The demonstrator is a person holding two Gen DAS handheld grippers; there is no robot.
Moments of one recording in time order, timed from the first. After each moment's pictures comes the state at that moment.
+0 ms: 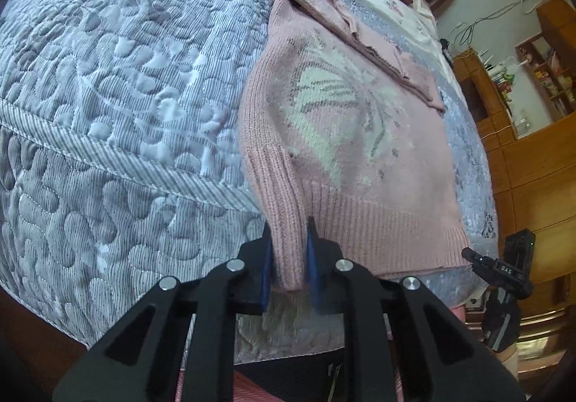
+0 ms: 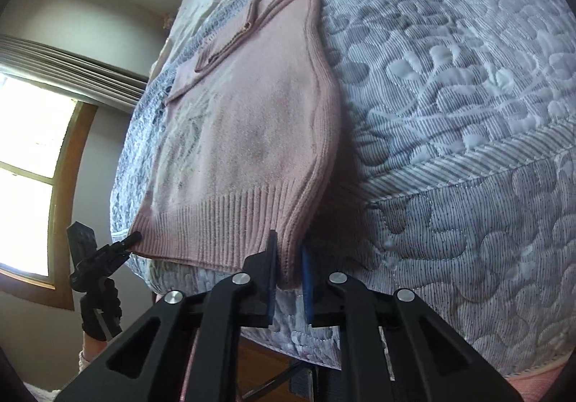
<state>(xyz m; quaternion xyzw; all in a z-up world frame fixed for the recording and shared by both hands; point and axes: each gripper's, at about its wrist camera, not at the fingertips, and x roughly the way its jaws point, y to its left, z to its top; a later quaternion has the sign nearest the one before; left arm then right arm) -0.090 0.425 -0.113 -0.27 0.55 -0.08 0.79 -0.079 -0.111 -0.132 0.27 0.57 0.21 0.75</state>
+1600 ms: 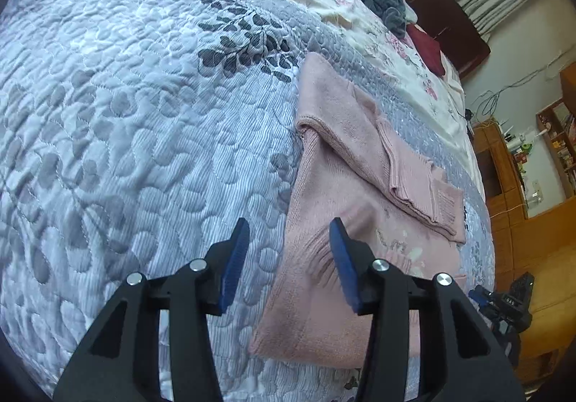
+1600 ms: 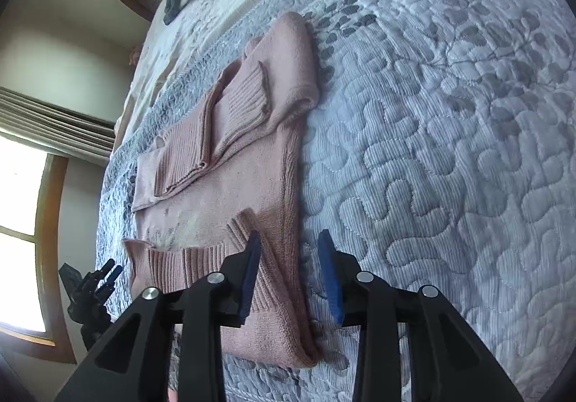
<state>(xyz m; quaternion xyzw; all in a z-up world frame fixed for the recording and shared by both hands) 0.090 0.485 -0.105 -0.31 0.49 -0.01 0.82 0.130 -0.149 -0.116 0.26 0.57 0.15 0.77</state>
